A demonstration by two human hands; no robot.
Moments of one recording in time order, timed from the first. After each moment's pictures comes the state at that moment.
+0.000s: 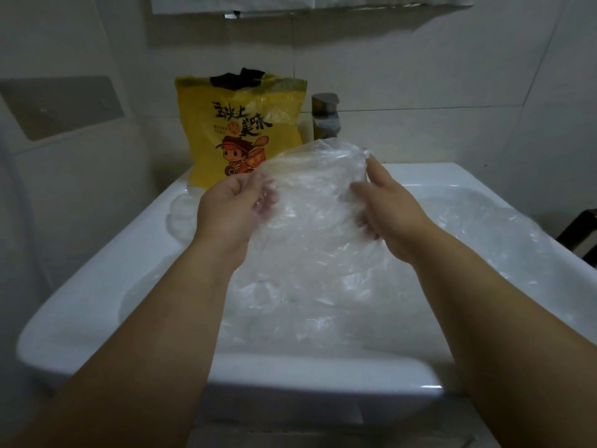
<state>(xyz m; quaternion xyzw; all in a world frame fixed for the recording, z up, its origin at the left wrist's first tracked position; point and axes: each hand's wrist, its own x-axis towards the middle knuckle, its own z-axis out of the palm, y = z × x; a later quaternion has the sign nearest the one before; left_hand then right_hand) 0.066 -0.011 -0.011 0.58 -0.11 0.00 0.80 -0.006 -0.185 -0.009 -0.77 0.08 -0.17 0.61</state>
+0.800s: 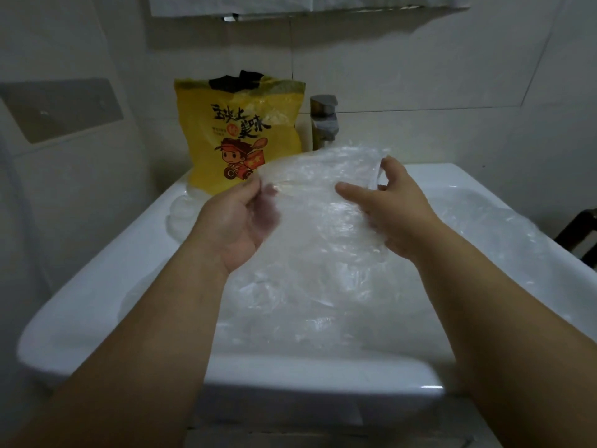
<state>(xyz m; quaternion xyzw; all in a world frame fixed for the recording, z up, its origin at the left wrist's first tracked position) 0.064 -0.007 -0.005 0.49 -0.07 -0.18 0.85 -0.009 -0.187 -0.004 -0.71 0.15 -0.20 0.66</state>
